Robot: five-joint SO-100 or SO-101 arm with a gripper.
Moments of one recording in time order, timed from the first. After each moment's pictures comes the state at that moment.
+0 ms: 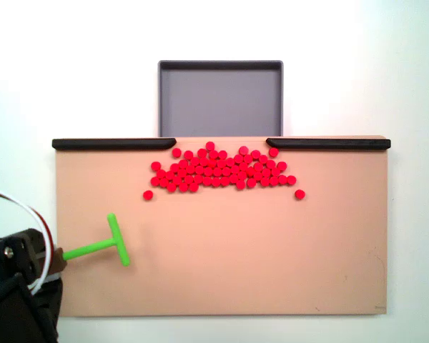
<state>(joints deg) -23.6 78.4 81.4 80.6 11.1</state>
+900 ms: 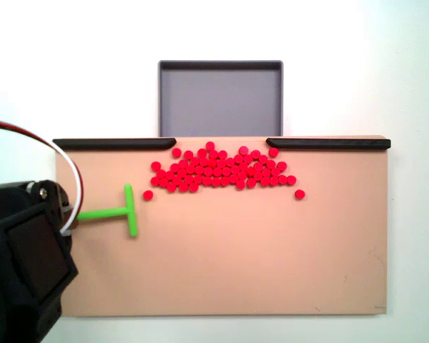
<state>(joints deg) -20.4 65.6 68.7 81.7 17.8</state>
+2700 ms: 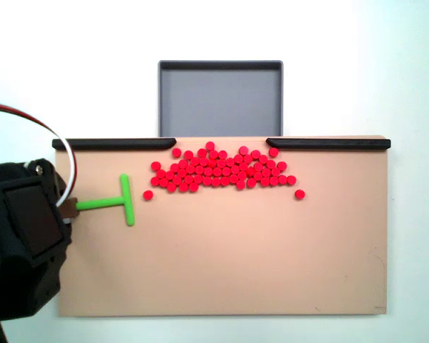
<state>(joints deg) -20.5 55.2 59.2 84.2 16.0</state>
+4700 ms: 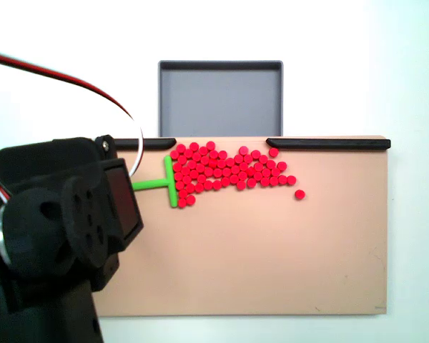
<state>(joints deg) -11.9 53.3 58.4 84.0 9.2</state>
